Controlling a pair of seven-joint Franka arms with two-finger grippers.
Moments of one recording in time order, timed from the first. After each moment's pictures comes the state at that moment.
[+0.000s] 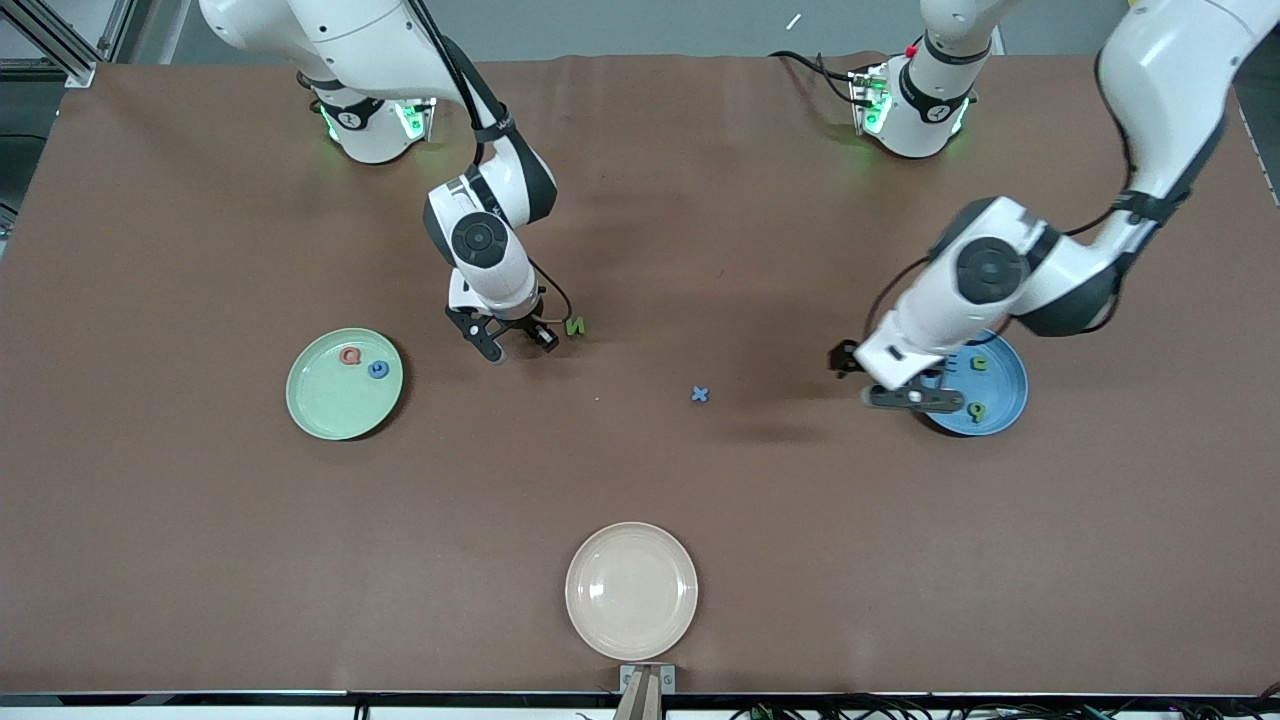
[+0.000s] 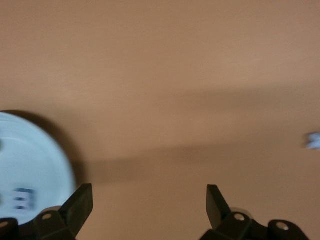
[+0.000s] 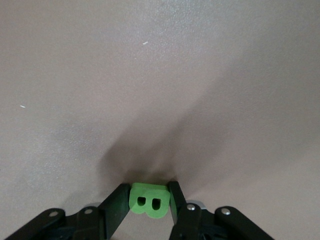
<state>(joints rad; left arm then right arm) 0.57 0.59 -1.06 -1.97 0.60 2.20 -0.73 0.76 0.46 -0.11 -2.18 0.17 2.59 1.33</state>
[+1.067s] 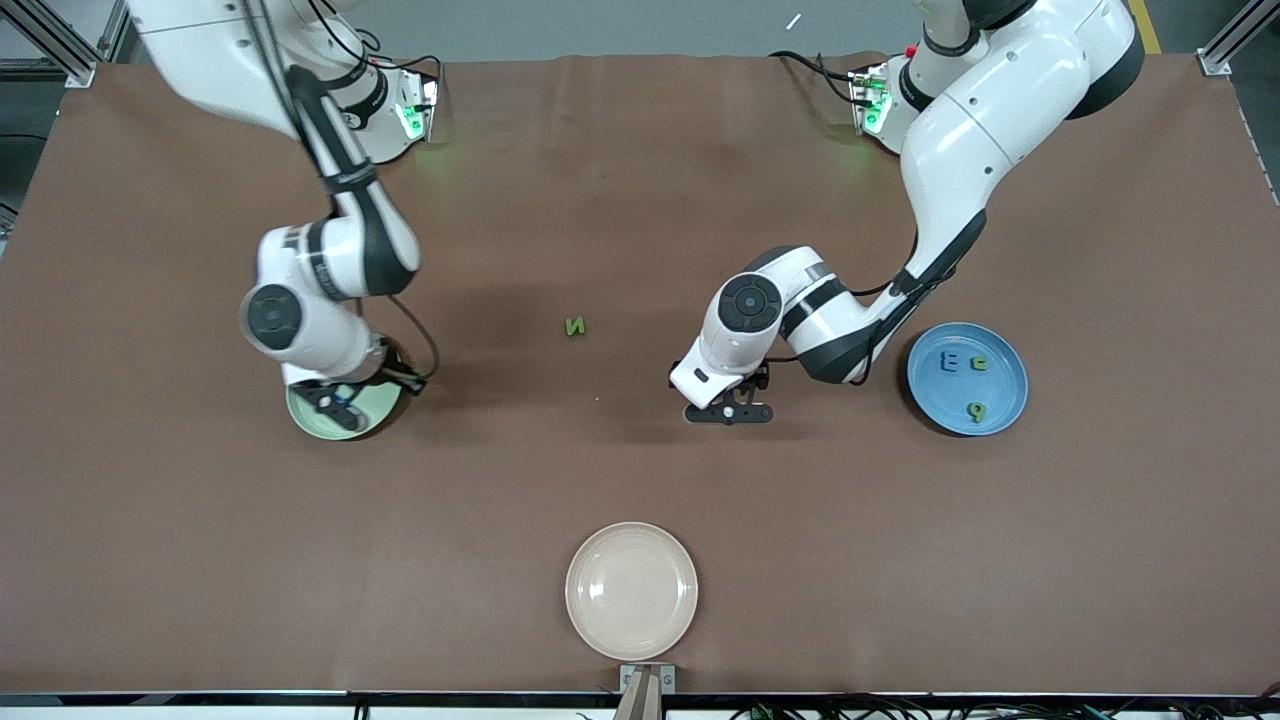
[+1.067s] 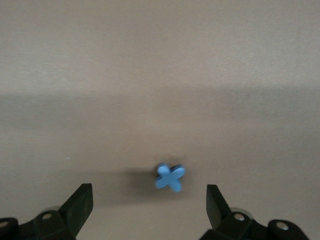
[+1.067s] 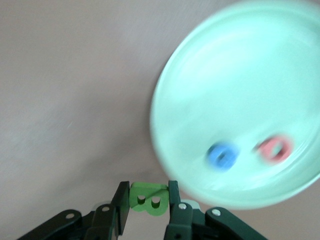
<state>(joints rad) -0.07 0.86 -0.69 -1.63 0.60 2.29 -0.98 0.31 0.37 -0.14 -2.08 0.17 2.33 0.58</state>
